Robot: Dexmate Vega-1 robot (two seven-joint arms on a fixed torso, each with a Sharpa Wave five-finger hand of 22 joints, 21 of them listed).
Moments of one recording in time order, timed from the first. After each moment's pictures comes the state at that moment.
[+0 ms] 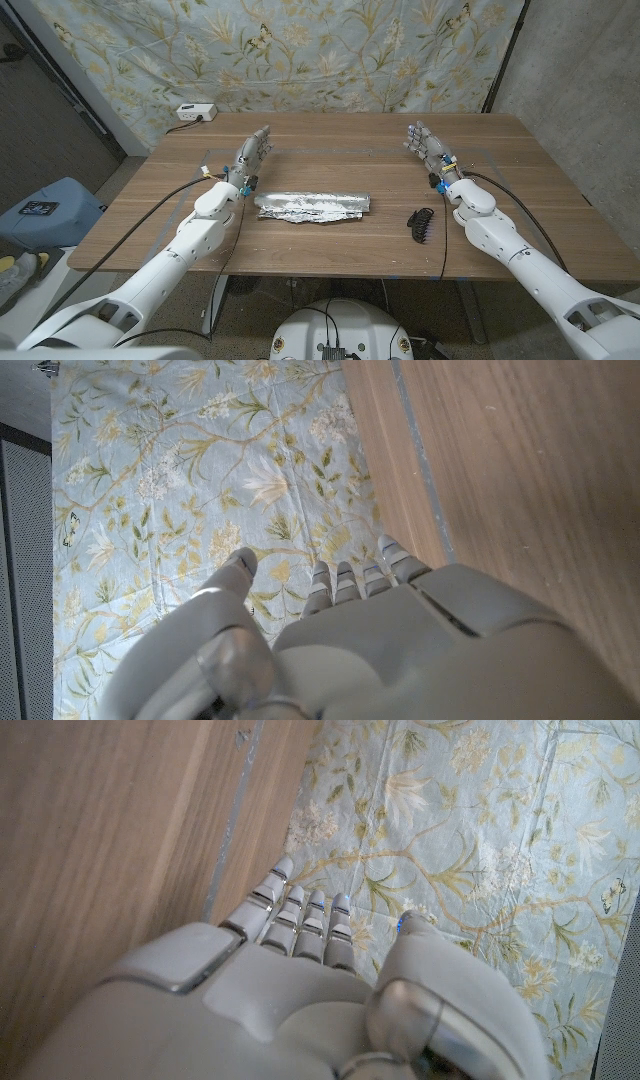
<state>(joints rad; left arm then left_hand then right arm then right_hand) 0.83 0.51 0.37 -1.30 -0.65 -0.29 -0.04 0.41 0.18 0.59 0.00 0.19 0.09 0.02 0.19 0.18 0.00 0.04 0.21 0.19 -0.06 0.07 0.17 0.17 0.09 0.06 0.20 0.18 -0.85 -0.52 -0.37 -1.33 0.64 0.28 0.00 0.53 0.18 0.17 0.10 0.19 0.29 -0.03 0.20 0.19 0.23 -0.01 0.20 0.20 0.15 -0.04 0.21 0.22 0.35 -0.04 0.21 0.17</state>
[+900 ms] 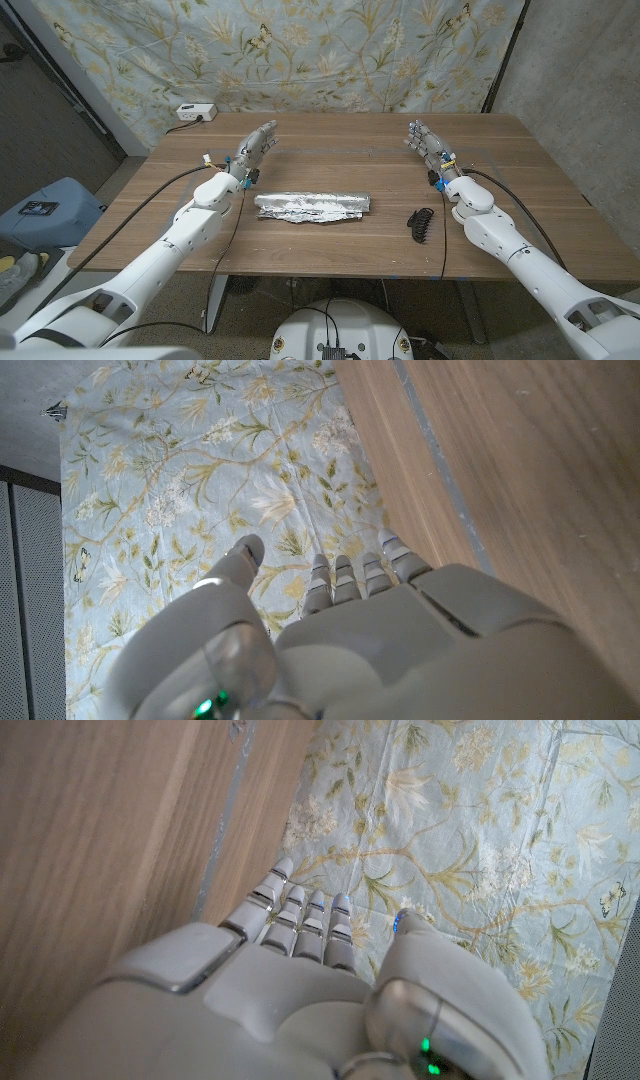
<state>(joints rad) 0.81 0.56 0.39 -1.37 -0.60 -0.23 -0.02 0.51 0.18 0.65 -0.11 0.23 0.14 0.06 0.19 0.18 0.04 0.05 0.22 0.19 0.00 0.09 0.18 0.17 0.13 0.08 0.21 0.17 -0.84 -0.52 -0.37 -1.35 0.61 0.26 -0.03 0.53 0.17 0.19 0.08 0.19 0.28 -0.02 0.20 0.19 0.22 -0.01 0.20 0.20 0.15 -0.04 0.21 0.21 0.35 -0.04 0.21 0.17</state>
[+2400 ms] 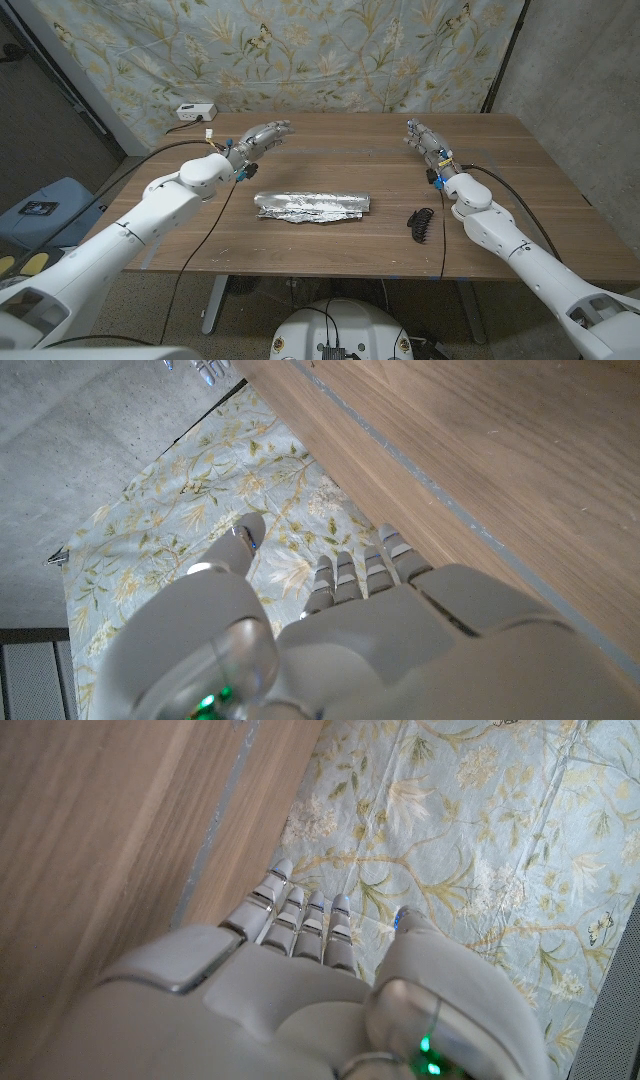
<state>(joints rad) 0.85 0.84 0.41 -1.82 -0.51 0.17 0.02 0.65 0.10 0.65 -0.19 0.33 0.10 0.10 0.19 0.18 0.05 0.08 0.22 0.20 0.04 0.12 0.18 0.17 0.16 0.10 0.20 0.17 -0.83 -0.54 -0.39 -1.36 0.54 0.26 -0.07 0.55 0.17 0.21 0.06 0.19 0.25 0.00 0.20 0.19 0.20 0.00 0.19 0.20 0.13 -0.03 0.20 0.21 0.35 -0.04 0.20 0.17</state>
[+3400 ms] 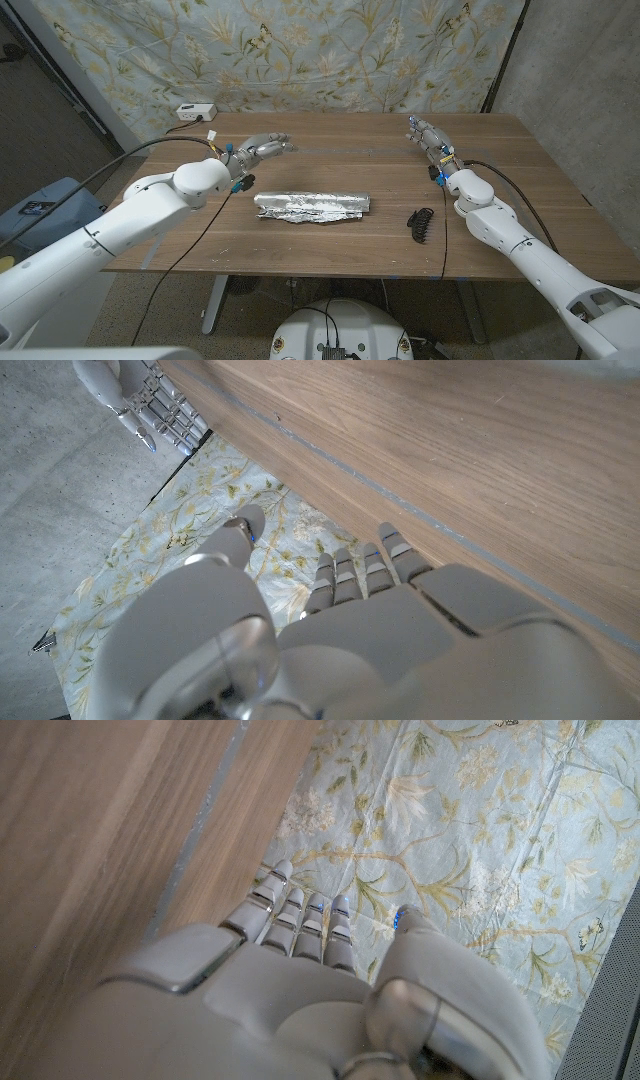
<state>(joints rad) 0.96 1.00 0.37 -2.10 -0.44 0.38 0.12 0.72 0.08 0.65 -0.19 0.34 0.11 0.11 0.20 0.18 0.07 0.07 0.23 0.21 0.06 0.12 0.18 0.17 0.16 0.10 0.20 0.18 -0.81 -0.55 -0.40 -1.34 0.52 0.27 -0.07 0.55 0.17 0.21 0.04 0.19 0.24 0.00 0.19 0.19 0.18 0.00 0.19 0.20 0.12 -0.04 0.20 0.21 0.34 -0.04 0.20 0.17</state>
